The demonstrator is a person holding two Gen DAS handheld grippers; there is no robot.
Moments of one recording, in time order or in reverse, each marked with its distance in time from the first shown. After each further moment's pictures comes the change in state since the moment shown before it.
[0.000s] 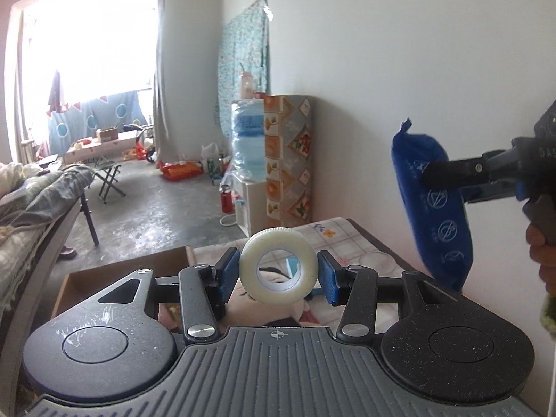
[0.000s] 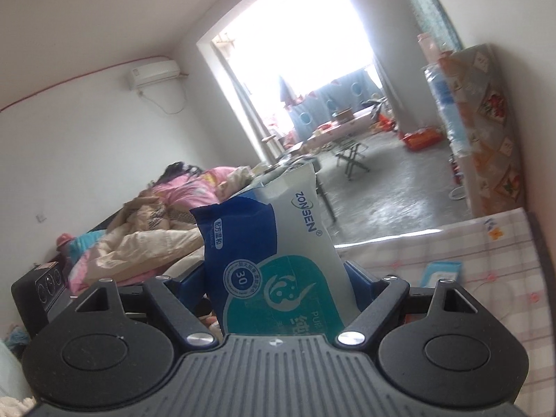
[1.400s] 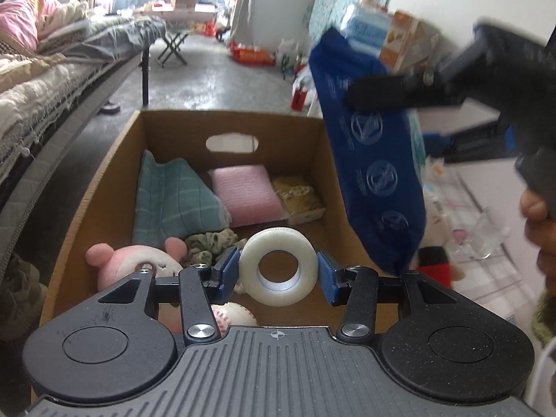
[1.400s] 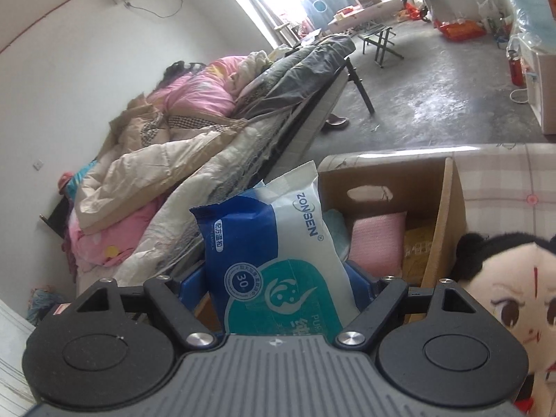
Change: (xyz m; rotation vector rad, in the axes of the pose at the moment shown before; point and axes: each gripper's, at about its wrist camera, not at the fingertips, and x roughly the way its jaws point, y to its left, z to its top) left arm 0.091 0.175 -0.092 -0.341 0.352 0.103; right arm 0.296 0.053 -0.022 0.065 0.389 0.039
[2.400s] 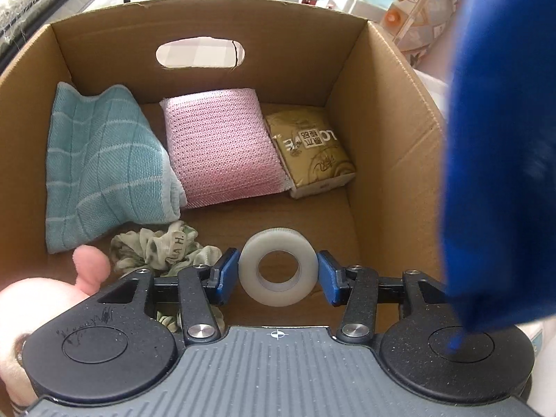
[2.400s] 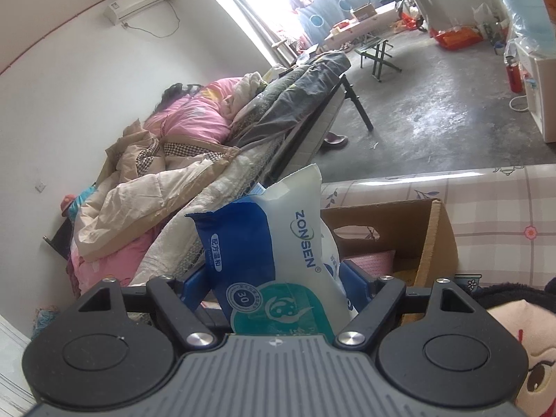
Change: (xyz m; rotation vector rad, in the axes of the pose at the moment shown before) left arm 0.127 -0.003 0.028 -0.050 0.324 -0.024; right arm -0.002 -0.031 0.033 0.028 -0.062 0.027
